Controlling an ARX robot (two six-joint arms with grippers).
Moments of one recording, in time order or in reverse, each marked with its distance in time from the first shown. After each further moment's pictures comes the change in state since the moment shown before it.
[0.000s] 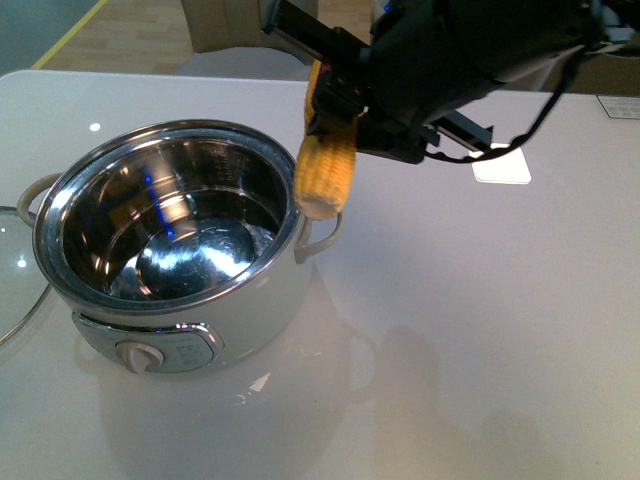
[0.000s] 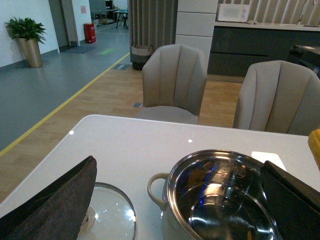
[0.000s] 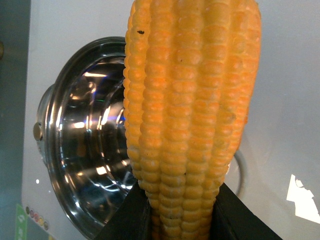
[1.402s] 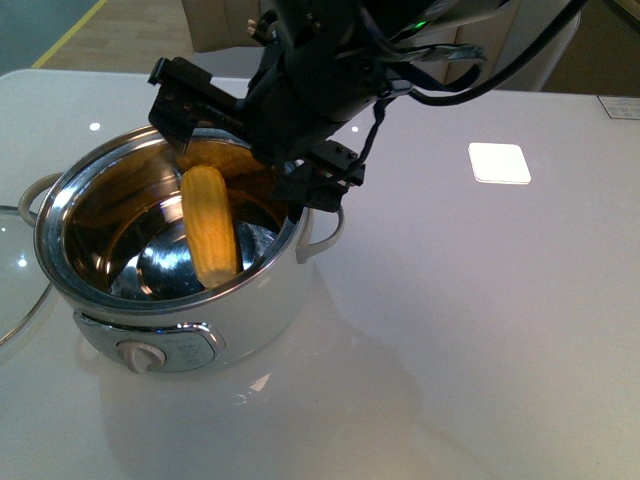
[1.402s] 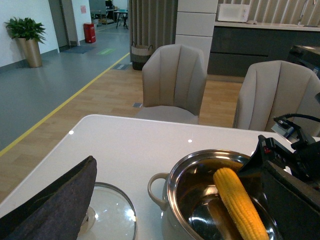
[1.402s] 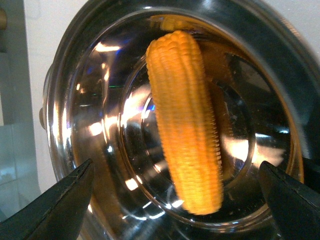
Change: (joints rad) left arm 0.000 0.000 0.000 0.000 0.000 0.000; right arm 0.089 0.272 0.284 -0.082 -0.066 0.099
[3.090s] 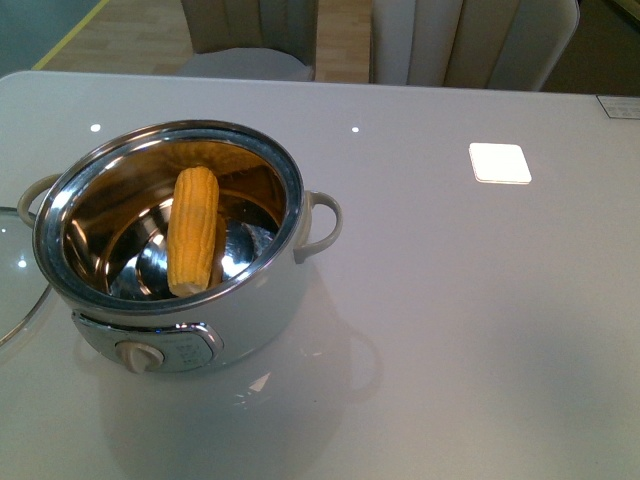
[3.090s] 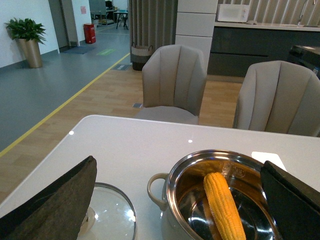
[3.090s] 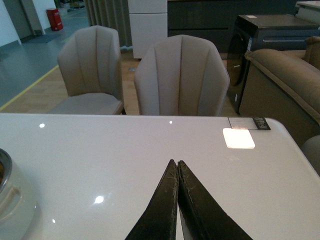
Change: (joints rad) left arm 0.000 0.000 0.000 0.000 0.000 0.000; right arm -0.599 -1.696 -1.438 0.563 0.253 -0.716
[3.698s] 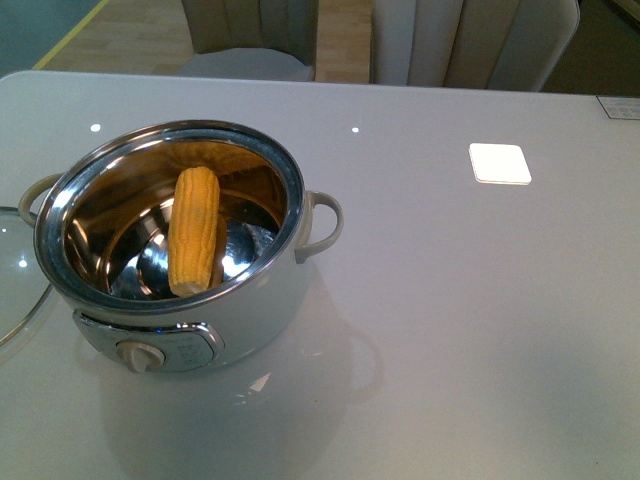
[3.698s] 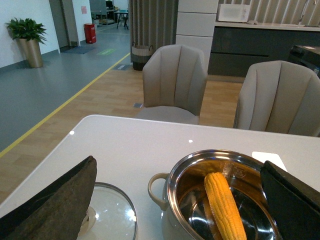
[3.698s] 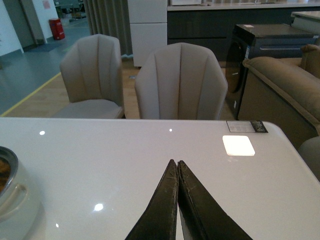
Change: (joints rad) left arm 0.000 0.000 0.000 0.000 0.000 0.000; right arm 0.000 -0.254 -0.049 -0.176 0.000 0.000
